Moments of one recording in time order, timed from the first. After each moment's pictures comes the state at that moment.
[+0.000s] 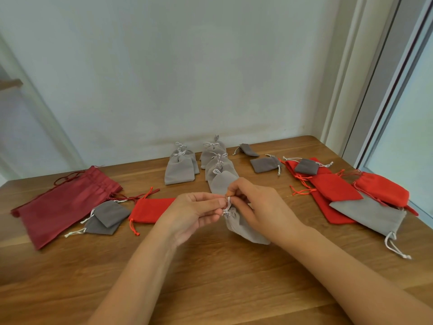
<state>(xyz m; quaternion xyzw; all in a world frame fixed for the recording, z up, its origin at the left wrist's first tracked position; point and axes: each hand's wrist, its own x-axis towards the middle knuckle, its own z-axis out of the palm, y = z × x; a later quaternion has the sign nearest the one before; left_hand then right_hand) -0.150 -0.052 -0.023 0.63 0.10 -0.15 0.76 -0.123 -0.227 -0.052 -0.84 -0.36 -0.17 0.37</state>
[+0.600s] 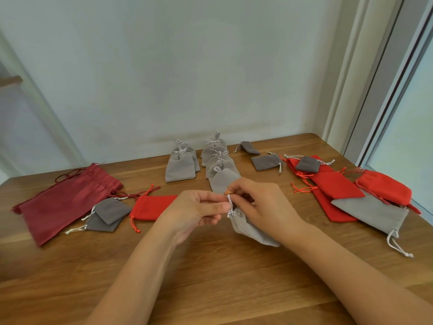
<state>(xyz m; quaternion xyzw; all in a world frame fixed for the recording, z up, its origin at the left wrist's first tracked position) -0.153 -0.052 -0.022 0.70 0.07 -0.16 0.70 -0.121 -0.227 -0.054 -0.83 -0.34 -0.16 0.41</state>
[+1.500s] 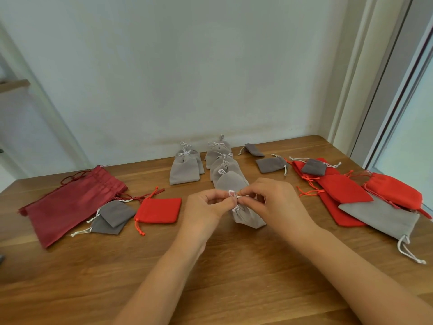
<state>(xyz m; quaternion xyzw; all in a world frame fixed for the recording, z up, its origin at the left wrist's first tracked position) -0.156 -0.078 -0.034 0.73 0.09 0.05 0.67 -0.117 -0.232 -0.047 -0.87 -0.30 -0.19 0.35</state>
